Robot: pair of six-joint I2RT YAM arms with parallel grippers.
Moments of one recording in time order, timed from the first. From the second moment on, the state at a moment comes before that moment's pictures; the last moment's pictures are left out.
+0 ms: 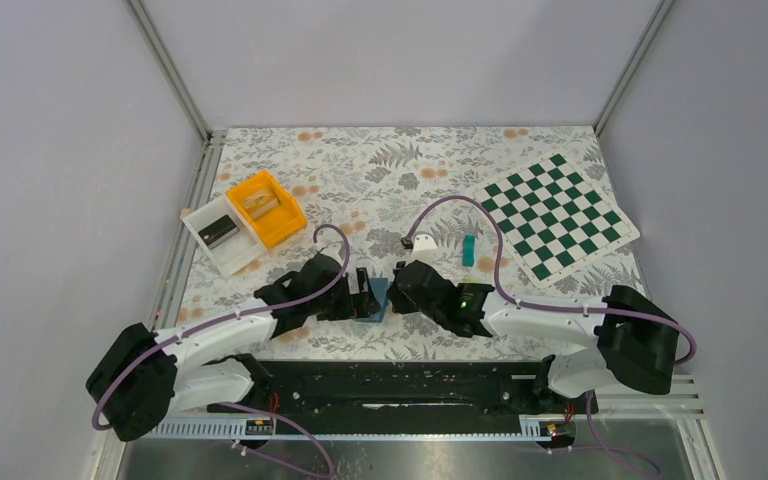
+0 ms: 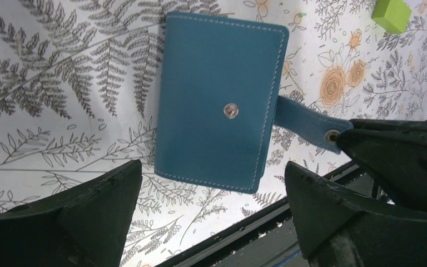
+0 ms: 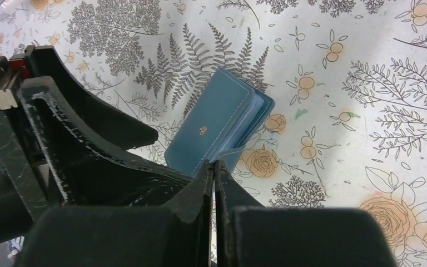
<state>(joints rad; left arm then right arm) -0.76 1.10 0.48 -0.19 0.07 -0.80 1.12 1.40 0.76 -0.05 0.36 0.79</state>
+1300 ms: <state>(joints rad) -0.76 1.16 0.63 -0.37 -0.25 -0.78 1.08 1.26 0.62 0.01 0.34 0.71</state>
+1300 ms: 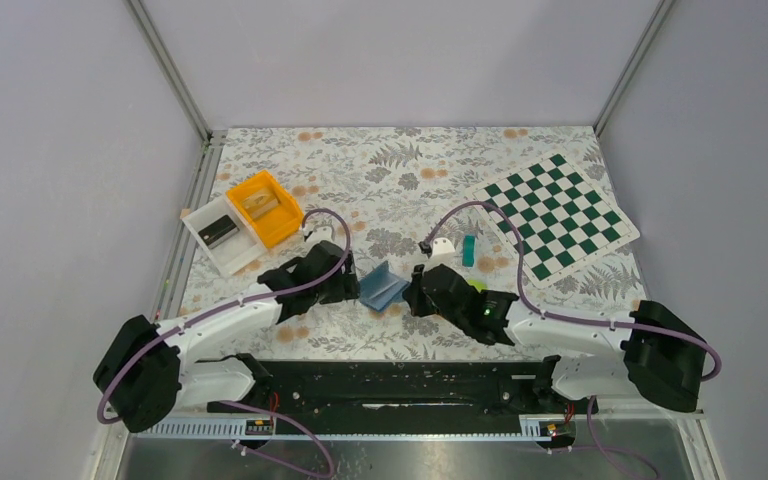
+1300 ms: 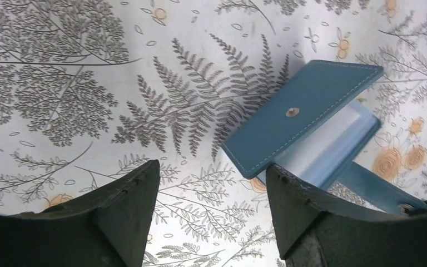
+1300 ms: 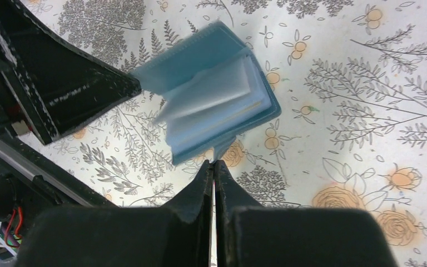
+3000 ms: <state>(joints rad) -0.67 1.16 0.47 -0.20 0.08 -0.95 0.86 1.10 0.54 0.03 -0.09 0.73</state>
